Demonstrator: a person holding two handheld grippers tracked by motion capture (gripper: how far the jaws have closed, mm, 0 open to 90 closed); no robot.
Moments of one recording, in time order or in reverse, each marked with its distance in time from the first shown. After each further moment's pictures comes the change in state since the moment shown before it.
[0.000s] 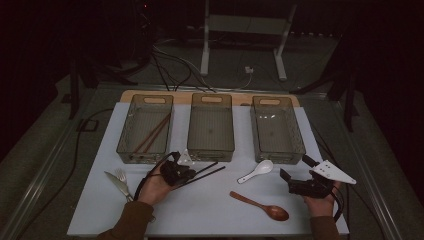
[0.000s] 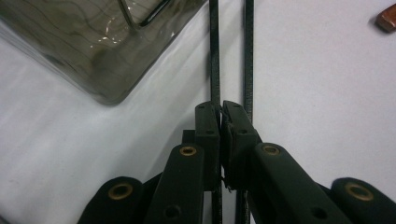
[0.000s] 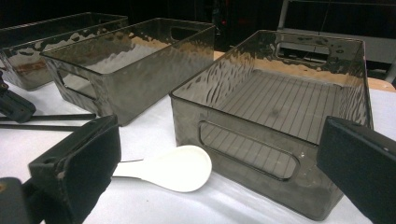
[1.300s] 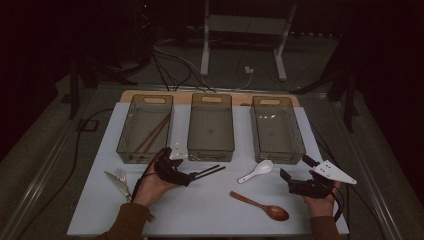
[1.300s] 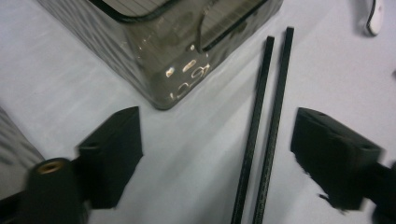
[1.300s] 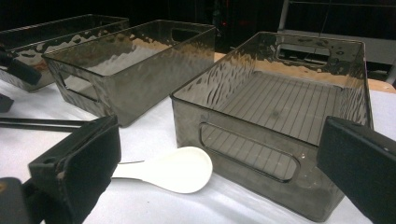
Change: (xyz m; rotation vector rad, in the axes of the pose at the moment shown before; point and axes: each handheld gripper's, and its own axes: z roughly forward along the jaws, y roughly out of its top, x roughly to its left) left arm 0.006 -0.002 -0.012 -0.077 0.099 -0.129; right arm 0.000 0.000 -0.001 -0.006 0.005 0.004
